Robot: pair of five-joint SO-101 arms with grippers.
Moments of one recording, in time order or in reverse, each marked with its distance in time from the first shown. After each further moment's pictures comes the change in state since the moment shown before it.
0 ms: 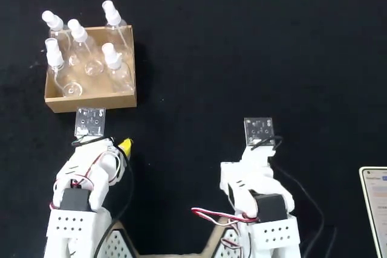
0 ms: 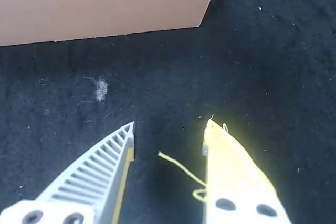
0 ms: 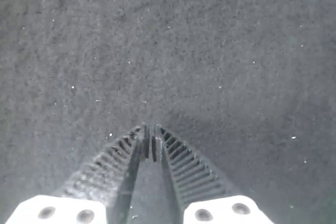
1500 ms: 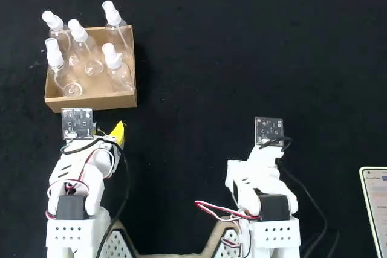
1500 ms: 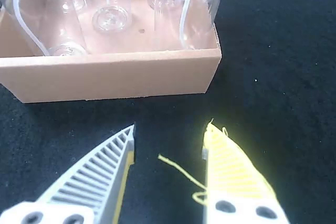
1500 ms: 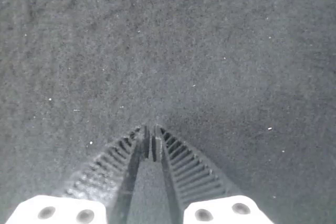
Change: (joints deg) left arm -2.8 -12.2 0.0 0.0 0.0; right arm 5.5 0.0 0.0 0.0 0.0
